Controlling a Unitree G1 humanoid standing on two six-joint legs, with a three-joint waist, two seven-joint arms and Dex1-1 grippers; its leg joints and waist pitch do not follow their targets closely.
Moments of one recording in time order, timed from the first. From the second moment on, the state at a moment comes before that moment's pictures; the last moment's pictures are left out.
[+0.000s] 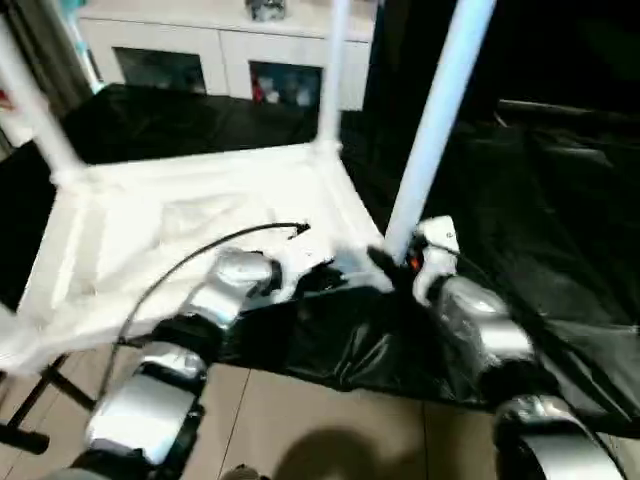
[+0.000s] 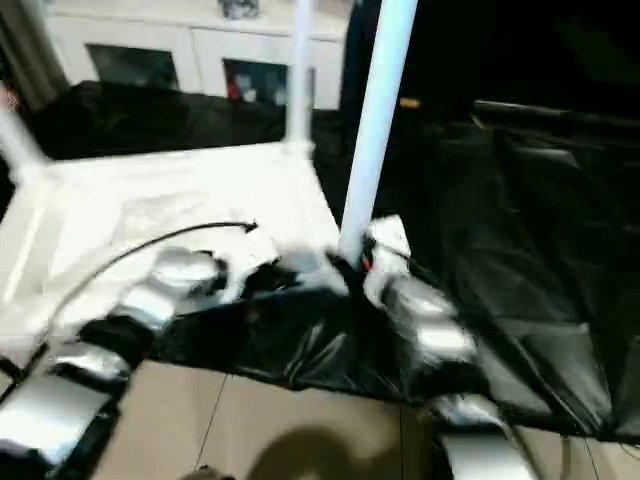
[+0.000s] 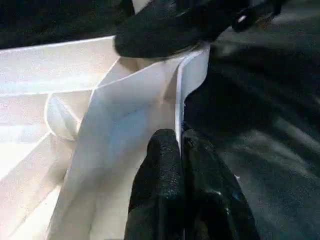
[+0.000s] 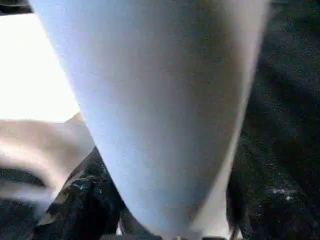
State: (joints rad) left arm -0.76 0.14 -0.23 0.98 0.18 -0.15 -0.85; right arm -0.59 -0.08 -0.08 0.82 0.11 0.04 0.42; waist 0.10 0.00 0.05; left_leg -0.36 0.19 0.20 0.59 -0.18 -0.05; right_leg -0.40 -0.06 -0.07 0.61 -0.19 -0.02
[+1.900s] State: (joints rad) left arm -0.77 0.15 -0.23 0.91 0.12 -0.22 -0.96; right arm -0.17 -0.46 -0.08 0.21 0.33 0.20 0.97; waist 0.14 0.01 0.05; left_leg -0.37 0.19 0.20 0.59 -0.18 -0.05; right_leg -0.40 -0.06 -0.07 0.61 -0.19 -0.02
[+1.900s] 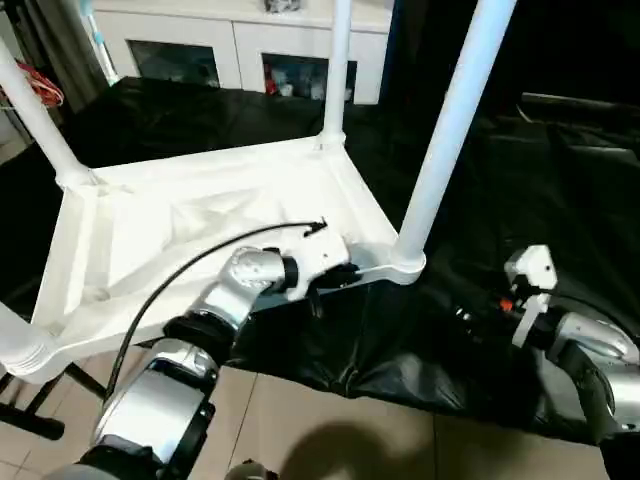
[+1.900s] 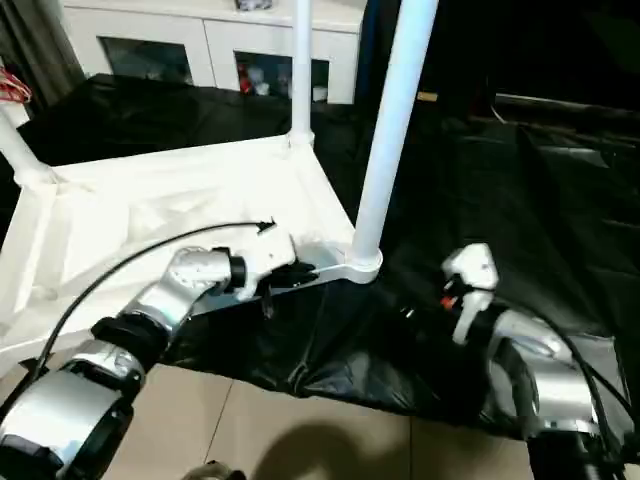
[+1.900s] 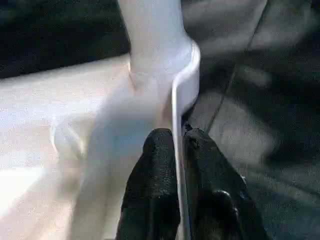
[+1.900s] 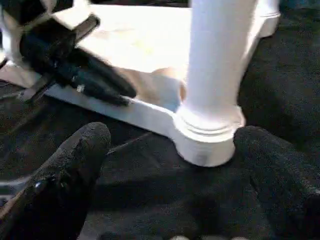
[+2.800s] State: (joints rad) left arm -0.37 0.65 -0.26 0.06 -0.01 0.48 -1.27; right arm -0.52 0.01 0.10 0.60 0.19 0.12 0.52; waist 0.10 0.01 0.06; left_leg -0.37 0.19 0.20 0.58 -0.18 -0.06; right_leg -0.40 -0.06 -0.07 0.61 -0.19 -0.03
